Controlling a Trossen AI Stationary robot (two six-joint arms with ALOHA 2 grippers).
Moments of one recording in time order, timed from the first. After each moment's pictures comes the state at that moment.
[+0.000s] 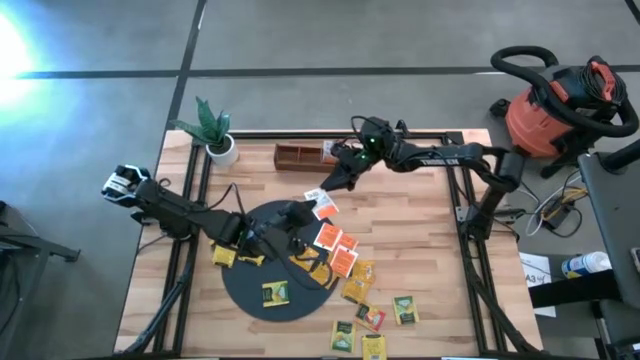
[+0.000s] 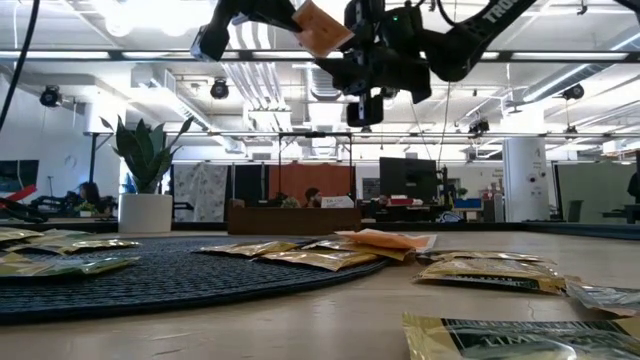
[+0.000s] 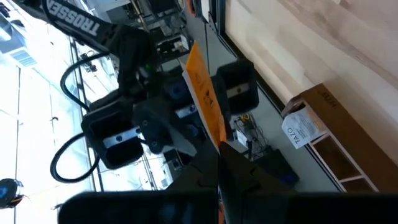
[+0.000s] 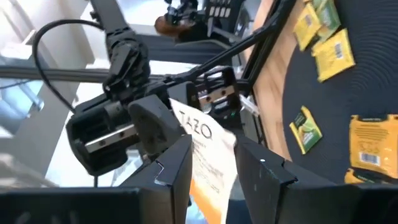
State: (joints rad) left arm -0.36 1.46 1.09 -0.07 -1.04 1.46; right arm -0.42 1.75 1.10 0.52 -1.06 1.40
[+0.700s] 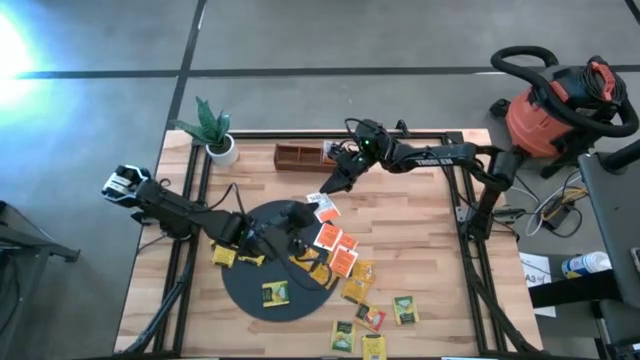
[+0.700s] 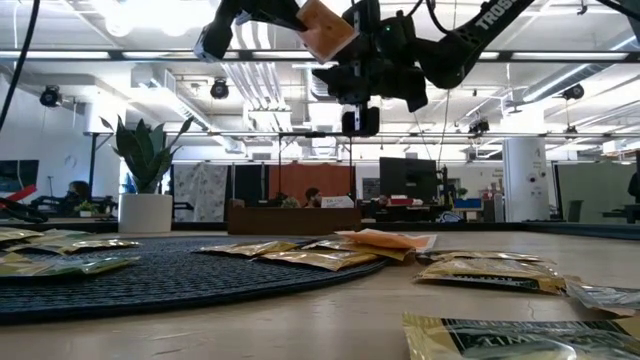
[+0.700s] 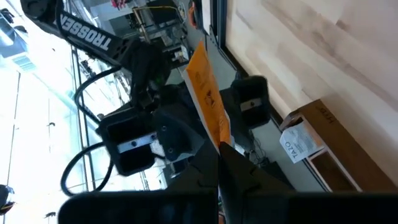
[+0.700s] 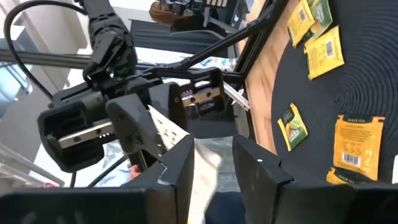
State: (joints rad) left arm -0.35 1.46 1.09 -0.05 -0.99 1.44; right arm -0.42 1.78 1.11 0.51 -1.09 1.30
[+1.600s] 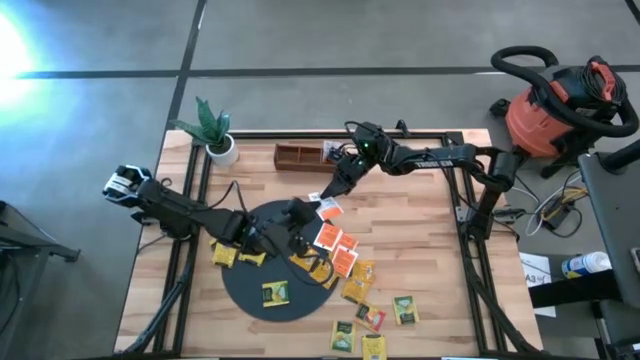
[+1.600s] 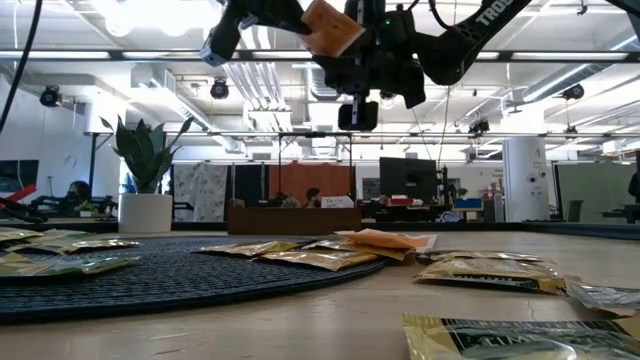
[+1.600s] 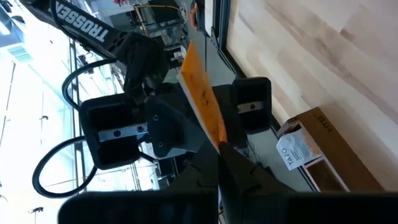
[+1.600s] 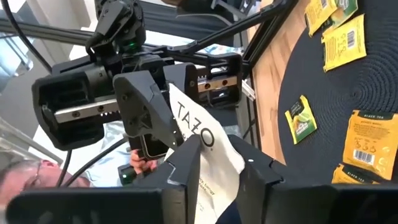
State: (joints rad) left arm -0.33 1.47 1.09 -0.03 -0.97 1.40; right arm -0.40 1.78 1.11 0.51 -1.12 1.25
